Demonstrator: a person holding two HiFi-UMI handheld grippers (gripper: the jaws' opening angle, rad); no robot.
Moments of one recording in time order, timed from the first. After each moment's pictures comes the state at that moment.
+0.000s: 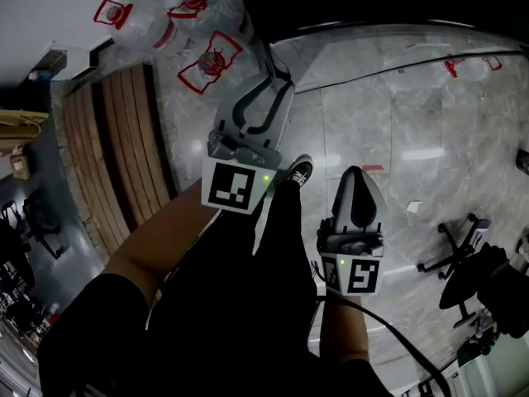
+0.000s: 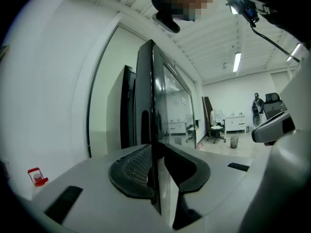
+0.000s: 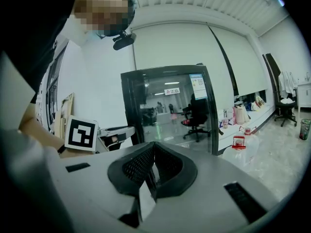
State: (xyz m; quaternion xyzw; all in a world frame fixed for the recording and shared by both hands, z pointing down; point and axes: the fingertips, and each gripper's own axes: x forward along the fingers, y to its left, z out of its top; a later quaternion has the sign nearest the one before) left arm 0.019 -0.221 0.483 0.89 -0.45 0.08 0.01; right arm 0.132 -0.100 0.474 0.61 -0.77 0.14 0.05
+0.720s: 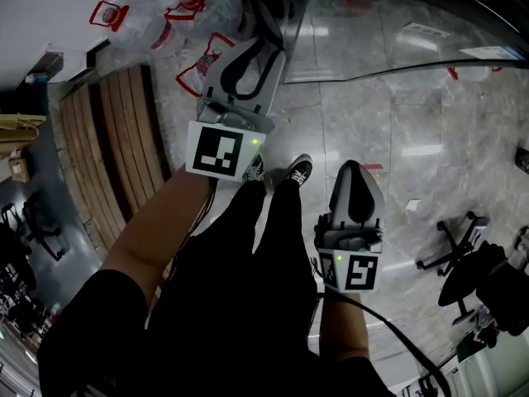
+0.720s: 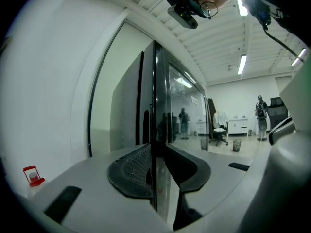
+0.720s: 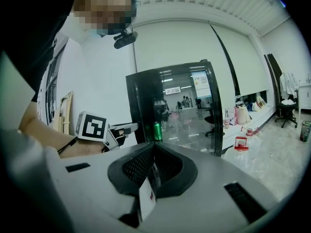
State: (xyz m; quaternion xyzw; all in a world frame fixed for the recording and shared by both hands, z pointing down) left arm 0.003 -0.290 0.480 0.88 -0.47 0.05 0.03; right arm 0.122 -0.129 0.477 0.61 -0.77 0.14 0.06
